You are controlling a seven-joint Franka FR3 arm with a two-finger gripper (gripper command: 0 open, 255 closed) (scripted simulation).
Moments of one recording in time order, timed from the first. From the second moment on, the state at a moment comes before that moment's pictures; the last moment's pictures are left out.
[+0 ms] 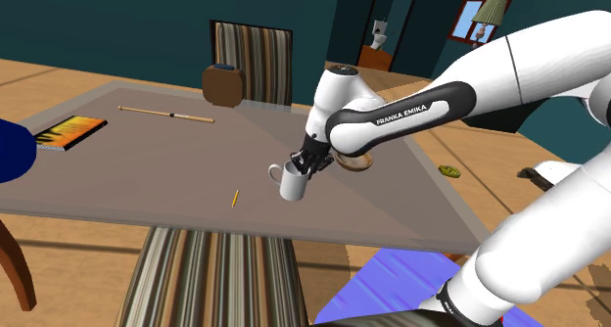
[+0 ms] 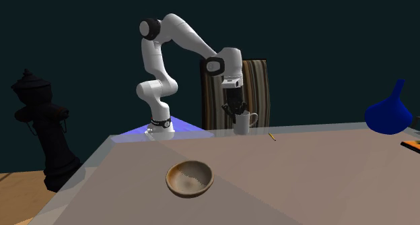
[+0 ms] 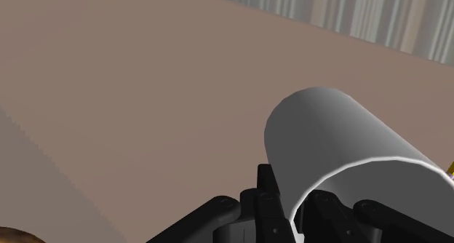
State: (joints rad) arm -0.12 -0.16 0.35 -2.38 -0.05 2.38 0.76
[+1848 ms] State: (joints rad) arm -0.25 -0.20 0.11 -2.21 -0.02 2.17 0.36
